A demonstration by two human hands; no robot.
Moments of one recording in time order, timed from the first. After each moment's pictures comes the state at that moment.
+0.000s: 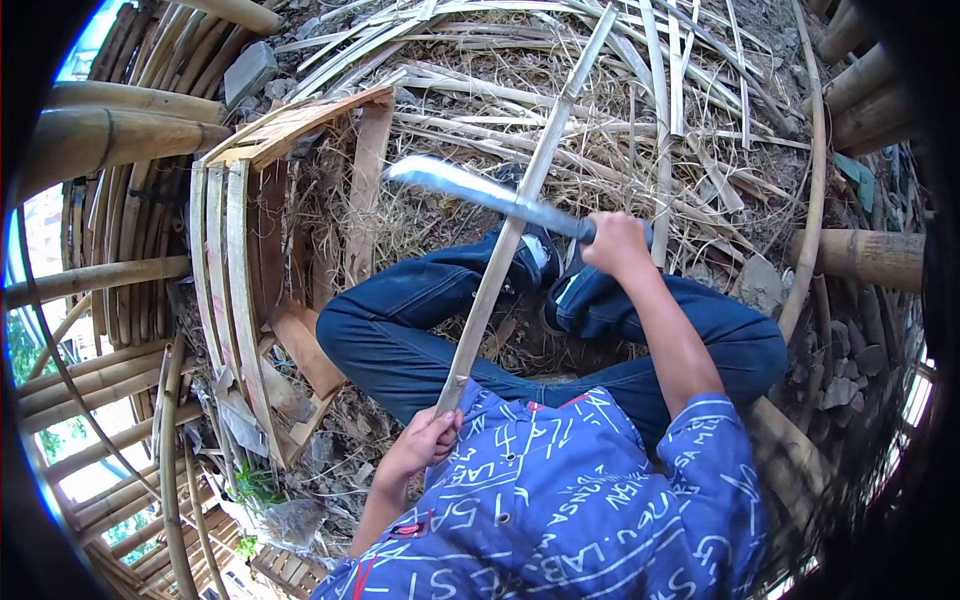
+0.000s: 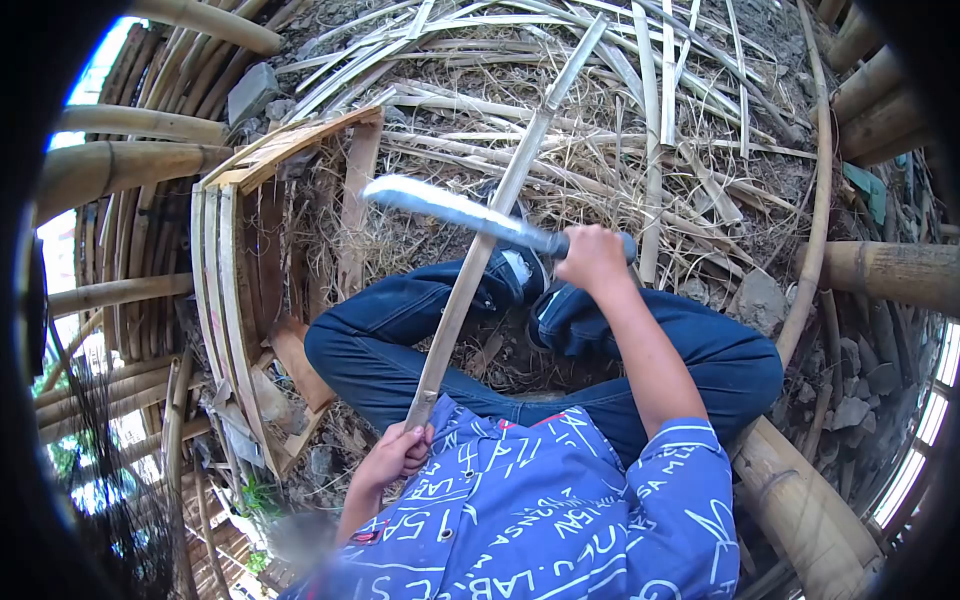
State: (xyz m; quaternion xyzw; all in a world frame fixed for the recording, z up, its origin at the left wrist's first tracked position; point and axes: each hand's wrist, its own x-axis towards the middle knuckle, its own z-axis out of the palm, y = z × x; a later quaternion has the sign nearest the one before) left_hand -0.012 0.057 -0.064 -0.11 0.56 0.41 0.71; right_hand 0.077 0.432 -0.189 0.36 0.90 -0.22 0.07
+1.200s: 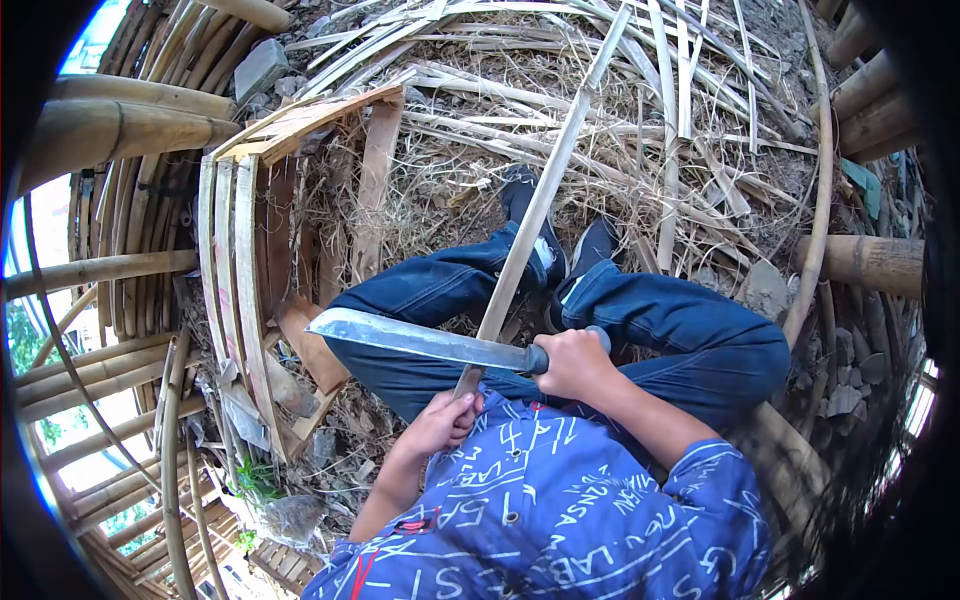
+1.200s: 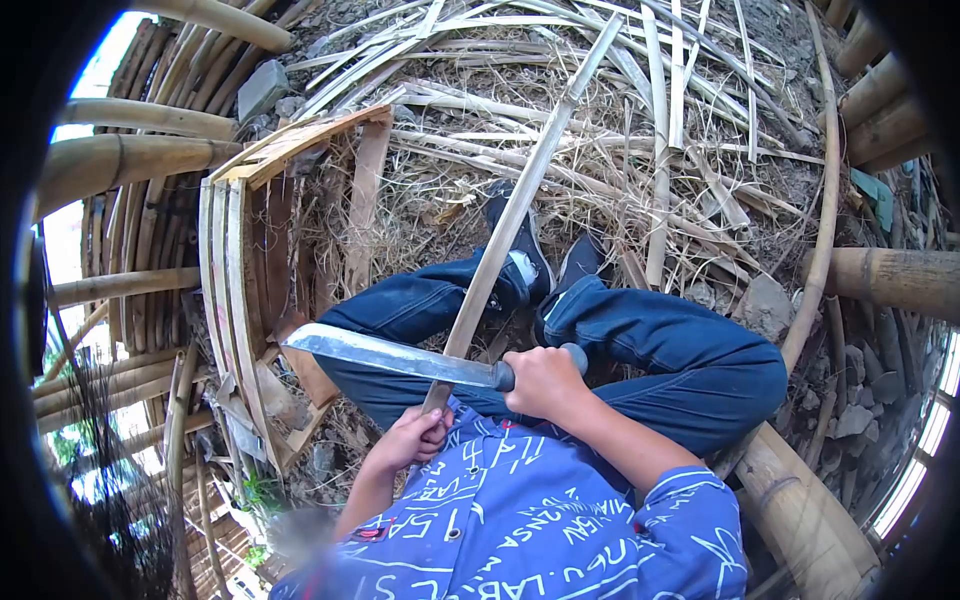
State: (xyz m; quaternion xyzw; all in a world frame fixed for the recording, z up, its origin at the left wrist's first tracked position) left_hand -0.009 0.078 -0.085 -0.12 0.53 0.43 0.72; right_hand 0.119 0.299 -0.131 0.20 0.88 -0.41 0.13
